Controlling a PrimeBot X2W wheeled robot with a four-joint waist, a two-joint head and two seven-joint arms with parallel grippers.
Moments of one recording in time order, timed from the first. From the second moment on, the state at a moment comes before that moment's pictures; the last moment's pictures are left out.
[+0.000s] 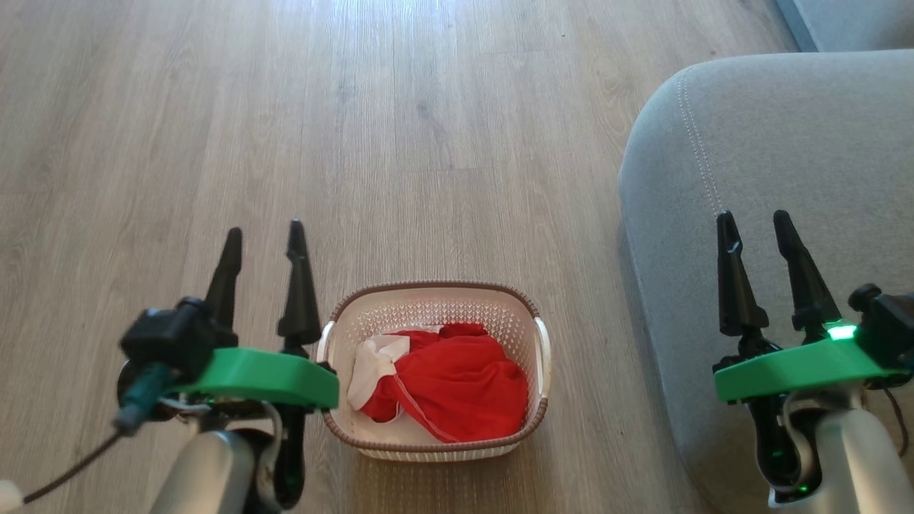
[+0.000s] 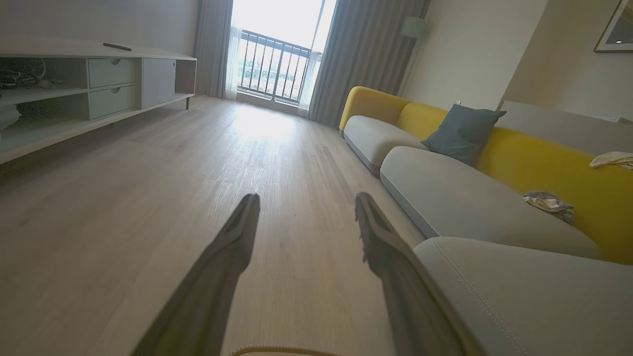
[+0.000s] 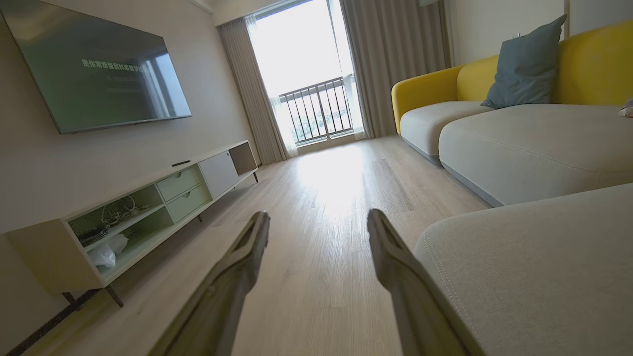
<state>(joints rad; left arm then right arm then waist) -0.10 0.11 -0.26 -0.14 -0.44 0.30 -0.14 -0.08 -0.05 -0.02 -0.03 0.38 0.13 -0.14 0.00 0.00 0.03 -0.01</state>
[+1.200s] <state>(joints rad) -0.12 0.18 -0.52 -0.01 -0.07 0.49 -0.25 -0.08 -0.05 0.05 0.17 0.00 0.13 -0.25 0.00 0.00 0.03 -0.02</state>
